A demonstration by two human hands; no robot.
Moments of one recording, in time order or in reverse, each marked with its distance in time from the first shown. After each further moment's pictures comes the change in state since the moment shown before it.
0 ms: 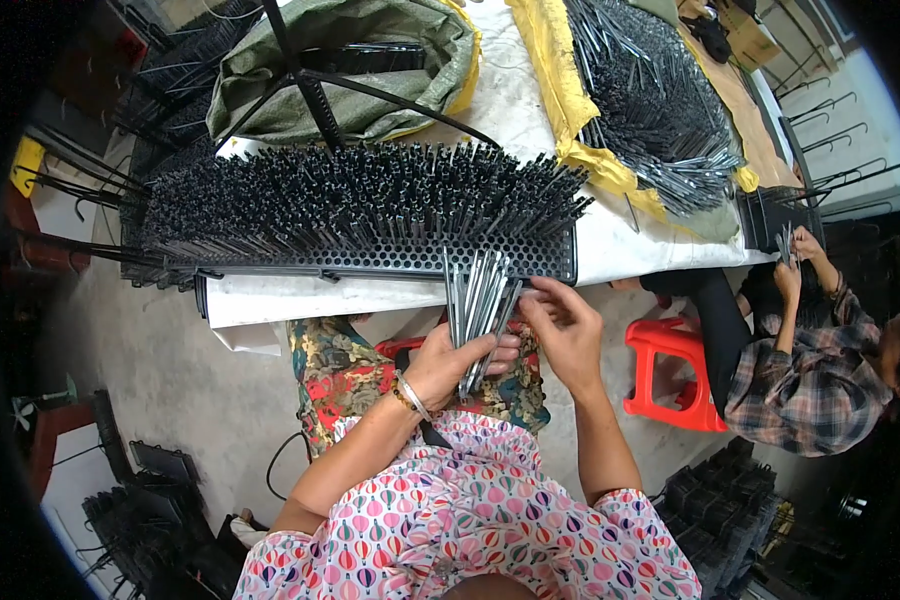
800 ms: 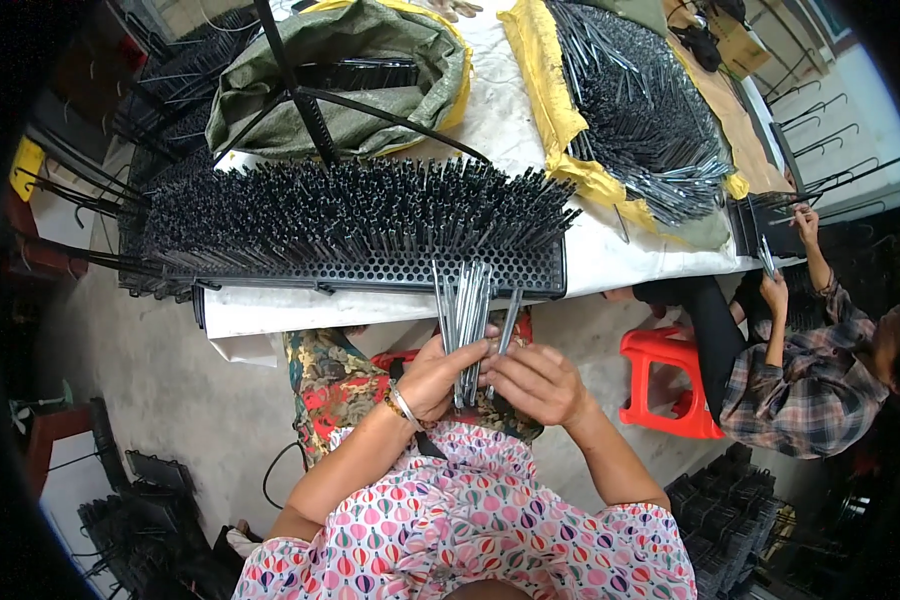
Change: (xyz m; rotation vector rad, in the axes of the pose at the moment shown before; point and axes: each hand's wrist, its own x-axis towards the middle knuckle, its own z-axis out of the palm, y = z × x) left_hand -0.004 0.002 0.002 -0.062 0.005 -0.013; right_hand -0.019 0.008 -0.019 -0.662 -0.277 -1.249
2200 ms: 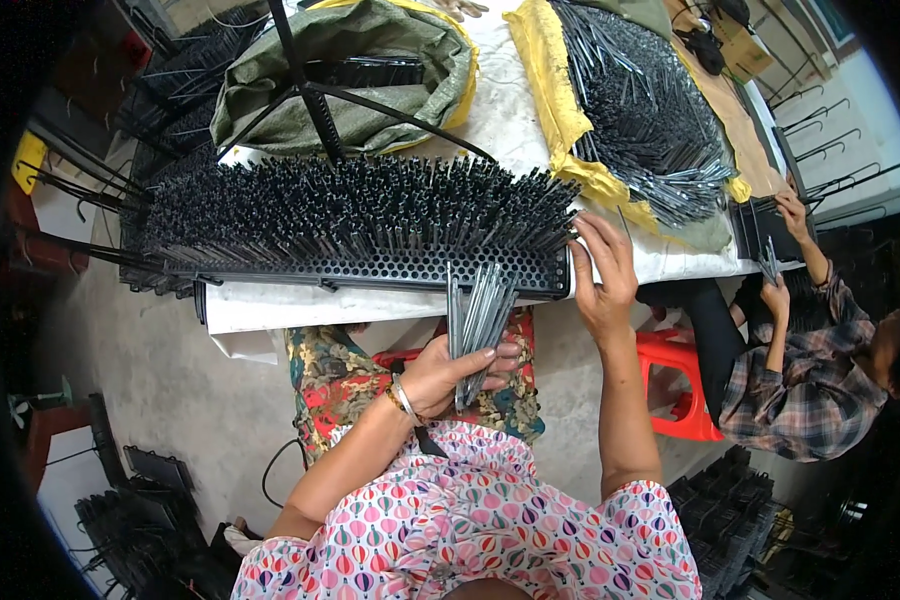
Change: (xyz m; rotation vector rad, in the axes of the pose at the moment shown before) left_hand 0.001 0.000 -0.006 0.008 -0.147 -0.026; right_hand 0.038 0.087 -0.010 -0.123 0.317 0.517
